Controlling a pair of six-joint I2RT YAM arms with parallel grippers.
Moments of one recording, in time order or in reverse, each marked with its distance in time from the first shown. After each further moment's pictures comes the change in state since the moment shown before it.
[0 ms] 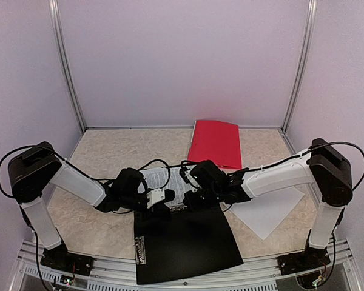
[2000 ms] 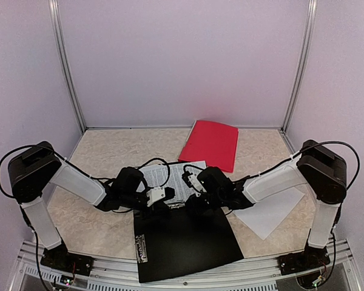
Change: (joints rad) left arm 0.006 0.002 0.011 -0.011 -0.034 -0.019; right arm -0.035 0.049 -0.131 0.231 -0.061 -0.102
